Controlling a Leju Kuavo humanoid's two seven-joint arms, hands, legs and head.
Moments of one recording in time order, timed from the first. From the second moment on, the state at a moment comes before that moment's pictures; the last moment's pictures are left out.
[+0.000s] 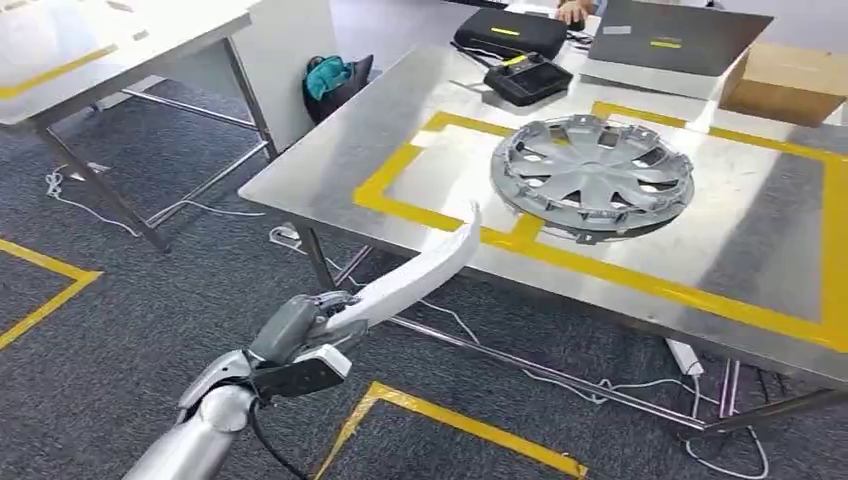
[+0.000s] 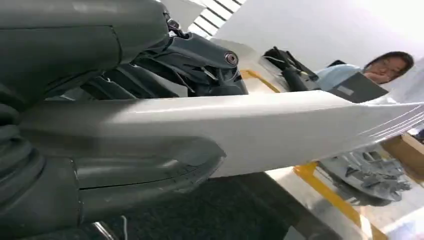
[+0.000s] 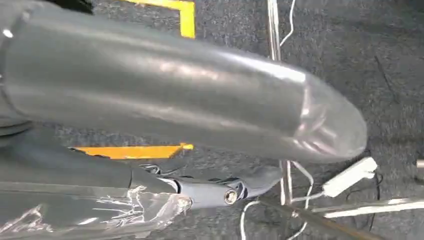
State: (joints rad) left arm -0.12 -0.16 -0.23 -1.28 -0.60 0.07 -0.50; right arm -0.01 0.32 -1.39 -0.63 0.82 0.23 -0.69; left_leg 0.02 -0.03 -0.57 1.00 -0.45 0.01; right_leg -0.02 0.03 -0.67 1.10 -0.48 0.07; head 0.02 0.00
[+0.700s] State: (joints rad) left arm -0.21 -0.15 -0.25 -1.20 -0.70 0.09 -0.39; right arm -0.01 0.28 -1.29 -0.56 0.78 0.19 -0.69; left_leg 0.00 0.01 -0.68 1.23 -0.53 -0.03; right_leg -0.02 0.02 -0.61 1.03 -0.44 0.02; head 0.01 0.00
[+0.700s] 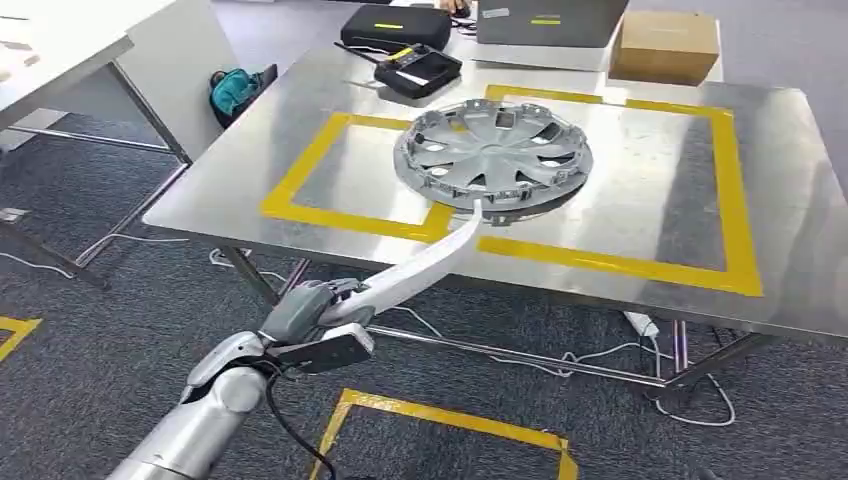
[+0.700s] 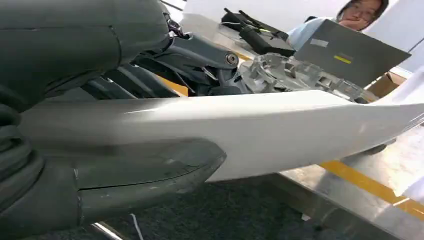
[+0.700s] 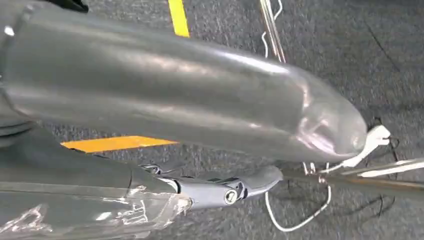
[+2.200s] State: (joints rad) left arm -0.27 -0.16 -0.13 -1.12 -0.71 0.28 -0.30; right arm -0.02 0.25 -1.25 -0.49 0.78 0.15 -0.69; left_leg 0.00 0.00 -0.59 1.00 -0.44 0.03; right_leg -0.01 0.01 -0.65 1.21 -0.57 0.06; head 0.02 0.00
